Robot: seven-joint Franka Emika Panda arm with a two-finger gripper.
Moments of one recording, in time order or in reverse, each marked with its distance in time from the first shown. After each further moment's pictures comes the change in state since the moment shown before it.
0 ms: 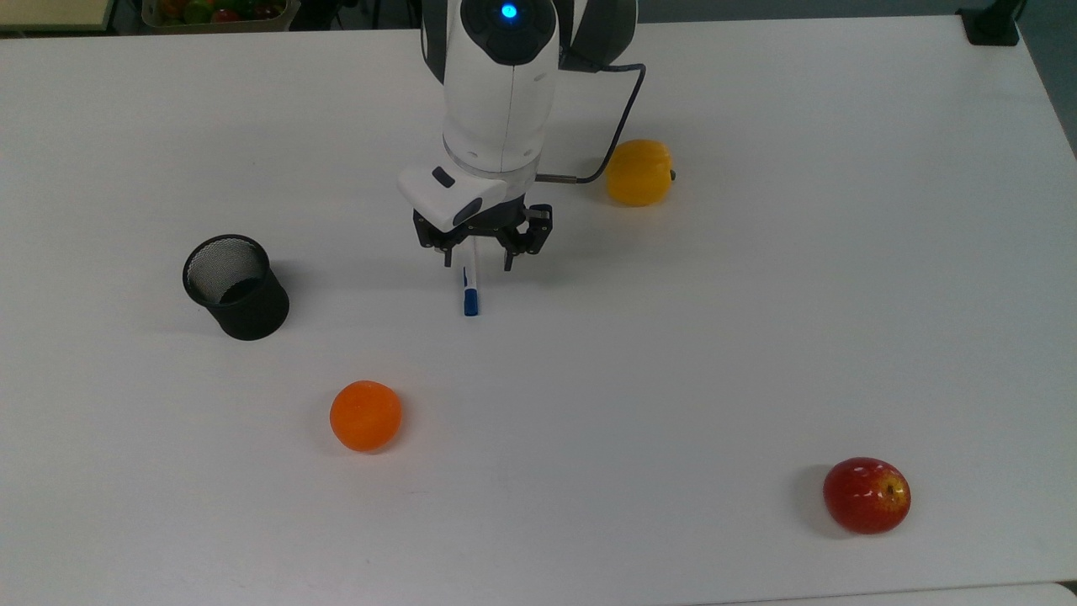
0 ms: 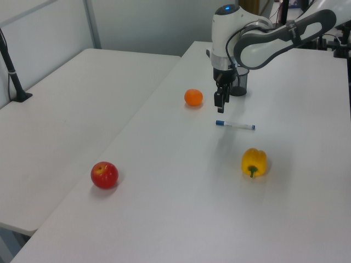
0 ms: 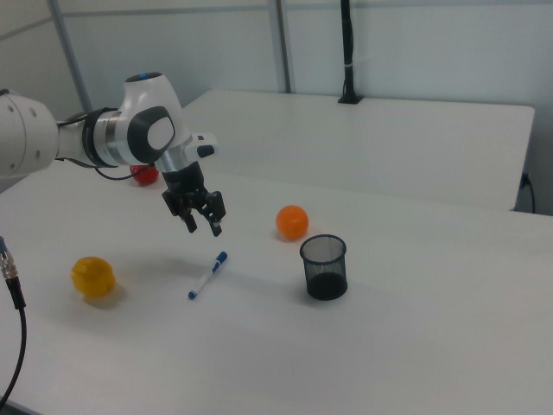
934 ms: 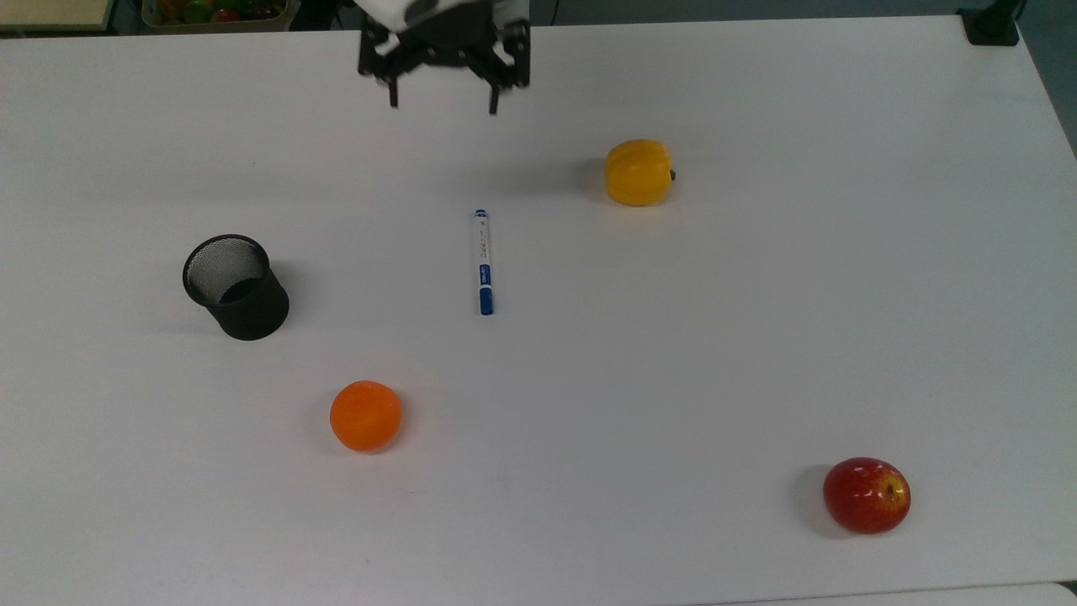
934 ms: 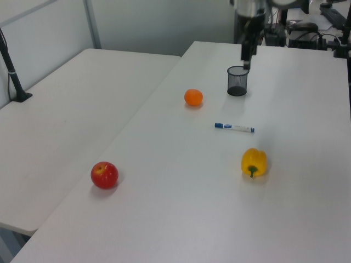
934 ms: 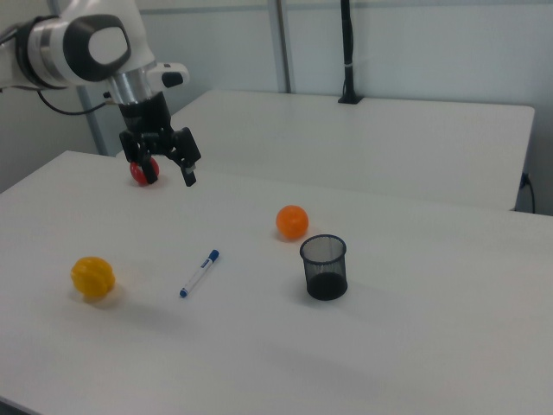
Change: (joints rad) arm -0.045 -0.313 0.015 0.005 0.000 -0.361 -0.094
